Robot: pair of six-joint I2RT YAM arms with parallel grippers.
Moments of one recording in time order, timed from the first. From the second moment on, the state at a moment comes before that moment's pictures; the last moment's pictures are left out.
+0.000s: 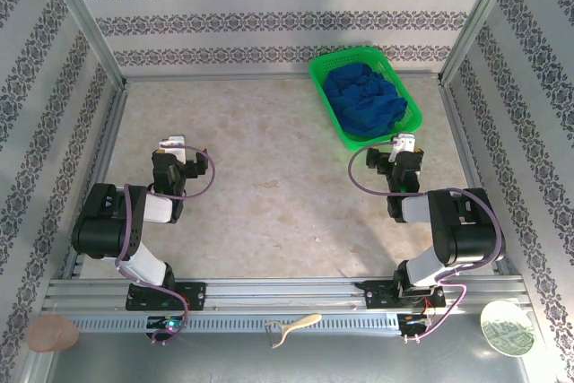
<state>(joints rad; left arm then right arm) 0.00 1.60 0.39 0.89 -0.10 -0.02 0.02 1.54 0.37 0.85 0.14 0.05</state>
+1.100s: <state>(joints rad) 0.00 1.14 0.50 0.48 -0.04 -0.05 0.13 1.28 0.28 0.78 0.29 0.01</state>
